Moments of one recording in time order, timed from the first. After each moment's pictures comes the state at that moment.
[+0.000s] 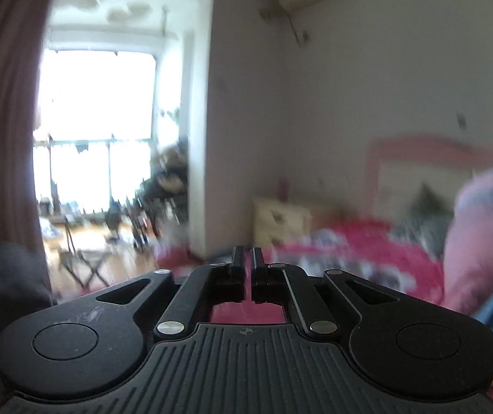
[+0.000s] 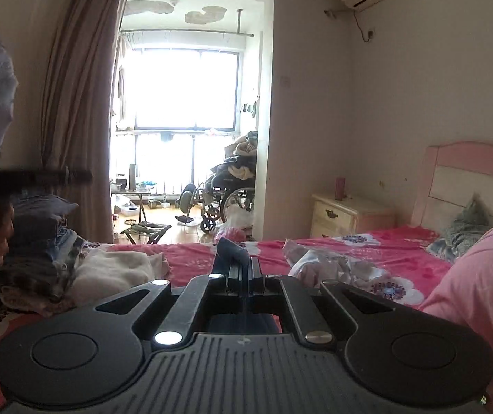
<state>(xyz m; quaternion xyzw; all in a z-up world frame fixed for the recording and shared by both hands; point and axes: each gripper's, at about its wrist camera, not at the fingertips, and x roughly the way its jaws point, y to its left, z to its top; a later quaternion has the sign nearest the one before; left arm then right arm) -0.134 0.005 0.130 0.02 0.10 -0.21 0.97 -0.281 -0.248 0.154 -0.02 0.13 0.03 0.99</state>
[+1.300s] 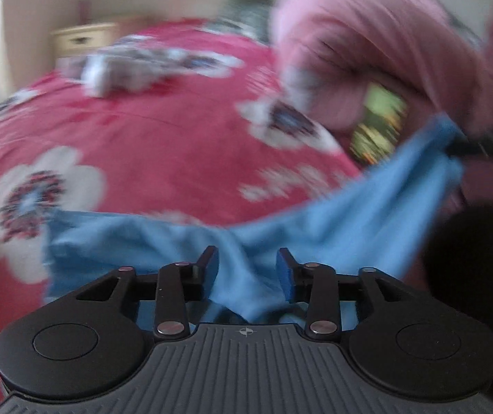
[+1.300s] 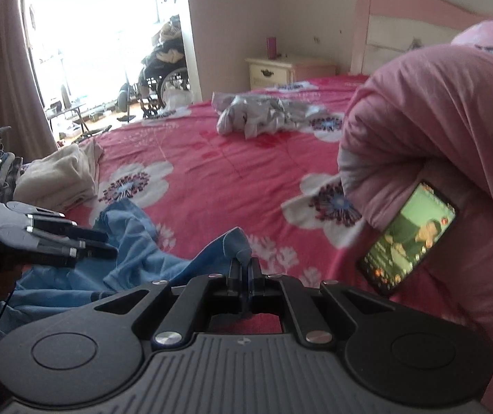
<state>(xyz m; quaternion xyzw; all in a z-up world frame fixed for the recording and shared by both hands) -0.143 -0.098 -0.045 0.17 0.36 -0.50 0.77 -0.315 -0.334 0.045 0.08 0.34 -0.07 0.93</state>
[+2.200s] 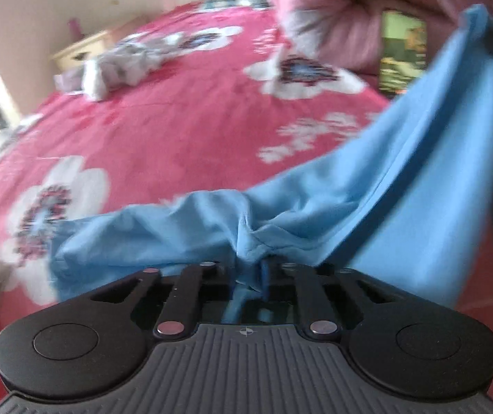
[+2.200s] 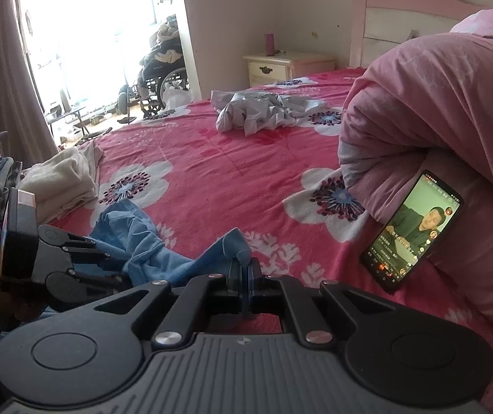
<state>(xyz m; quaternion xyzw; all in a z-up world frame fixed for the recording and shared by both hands) -0.148 -0.133 -0.086 0.27 0.32 -0.43 0.80 -0.314 -0.339 0.041 0.10 0.33 -0.07 0.94</state>
